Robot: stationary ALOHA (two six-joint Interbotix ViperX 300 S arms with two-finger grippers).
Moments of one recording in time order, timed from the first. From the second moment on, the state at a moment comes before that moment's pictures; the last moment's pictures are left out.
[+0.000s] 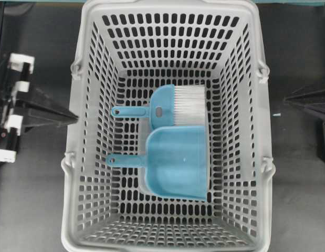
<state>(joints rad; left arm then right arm) -0.09 -0.78 0.75 0.04 0.37 -0.04 0.00 -1.02 1.04 0.01 0.15 0.01</state>
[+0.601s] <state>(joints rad) -0.05 -0.49 0.47 0.04 0.67 -0.04 0.01 -0.96 0.94 0.02 0.31 0.01</state>
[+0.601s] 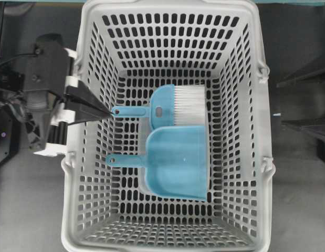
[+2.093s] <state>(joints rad) -0.16 0.12 0.22 0.04 1.04 -0.11 0.01 -0.90 0.98 0.02 0.22 0.06</state>
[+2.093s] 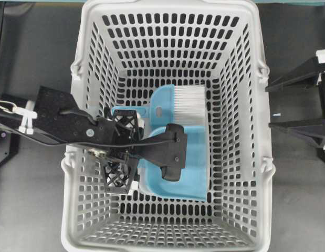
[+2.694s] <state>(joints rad) -0.15 0.04 0.22 0.04 1.00 -0.12 0.01 -0.91 1.00 0.02 0.21 0.08</state>
